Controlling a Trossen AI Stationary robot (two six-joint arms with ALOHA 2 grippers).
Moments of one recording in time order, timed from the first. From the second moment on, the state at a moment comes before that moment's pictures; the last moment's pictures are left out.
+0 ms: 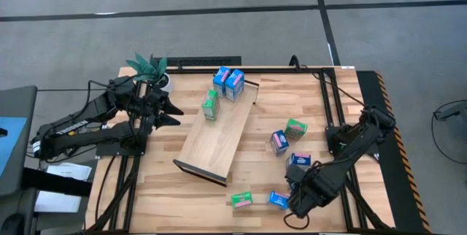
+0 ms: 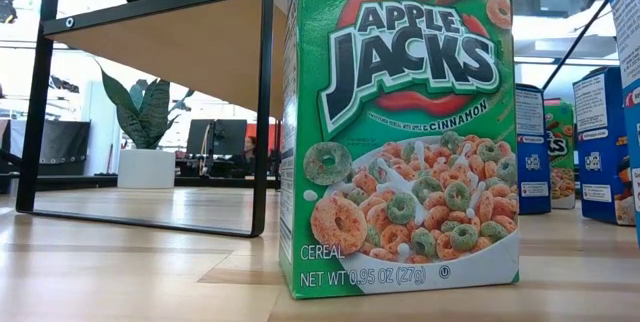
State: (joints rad) left arm 0.46 0.55 0.65 -0.28 0.59 -0.45; right arm 0.76 1.72 1.45 -1.32 0.05 1.47
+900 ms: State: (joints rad) left arm 0.46 0.55 0.65 -0.30 0.59 -0.45; right arm 0.69 1.71 1.53 -1.42 0.05 1.22
